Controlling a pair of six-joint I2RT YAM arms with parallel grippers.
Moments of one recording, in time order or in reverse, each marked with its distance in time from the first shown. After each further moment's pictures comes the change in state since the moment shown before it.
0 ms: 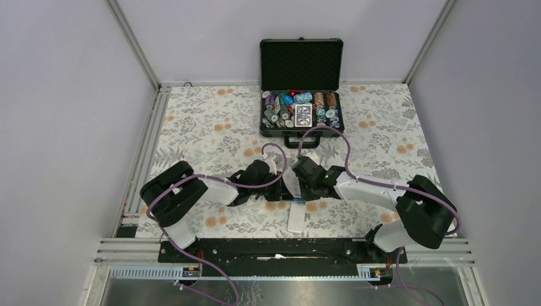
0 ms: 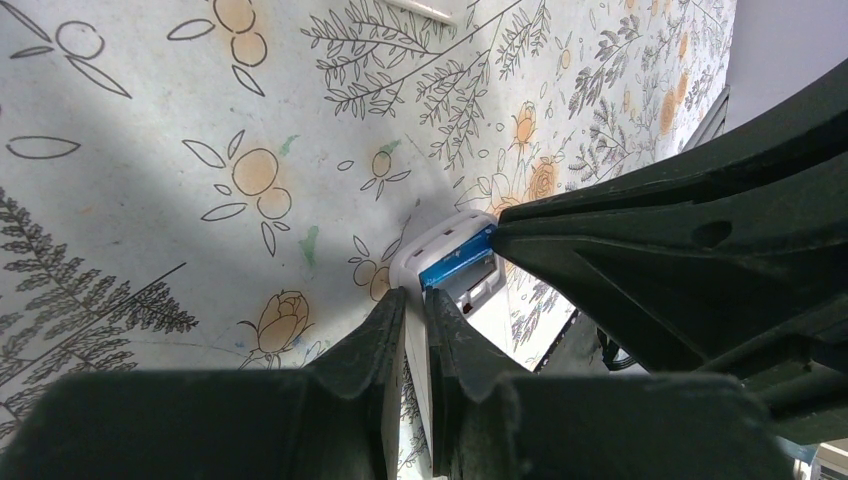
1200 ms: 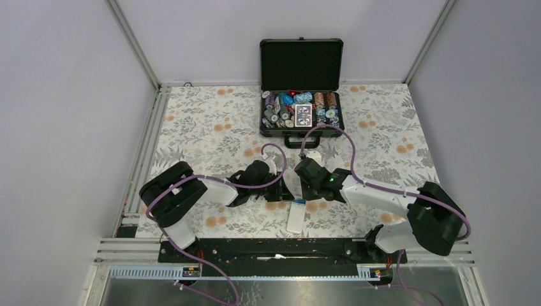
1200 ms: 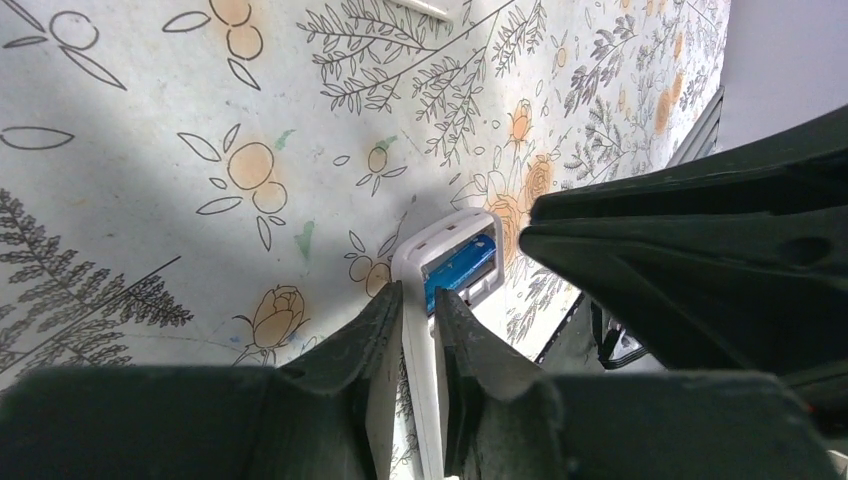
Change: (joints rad) left arm -0.001 -0.003 -0.006 0.007 0.000 -0.010; right arm 0.014 -0.050 -0.019 0.020 0.053 0.007
